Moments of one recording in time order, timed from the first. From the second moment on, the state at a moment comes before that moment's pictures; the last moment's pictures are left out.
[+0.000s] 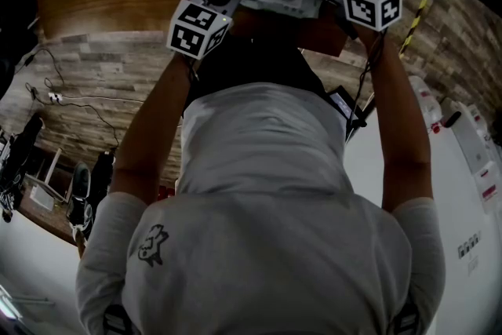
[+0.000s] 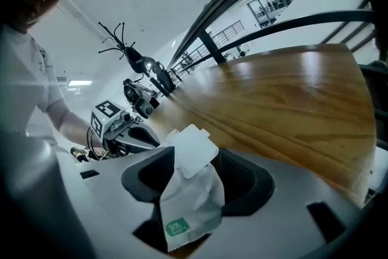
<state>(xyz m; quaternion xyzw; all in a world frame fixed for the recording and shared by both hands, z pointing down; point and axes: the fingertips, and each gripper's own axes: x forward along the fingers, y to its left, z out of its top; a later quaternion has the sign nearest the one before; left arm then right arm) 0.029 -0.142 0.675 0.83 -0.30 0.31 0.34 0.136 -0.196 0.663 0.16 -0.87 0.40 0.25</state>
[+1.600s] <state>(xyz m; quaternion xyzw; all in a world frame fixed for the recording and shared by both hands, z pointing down) 0.028 -0.141 0.677 0.83 -0.28 0.35 0.33 0.113 -0.144 0.615 0.14 -0.88 0.39 0.24</state>
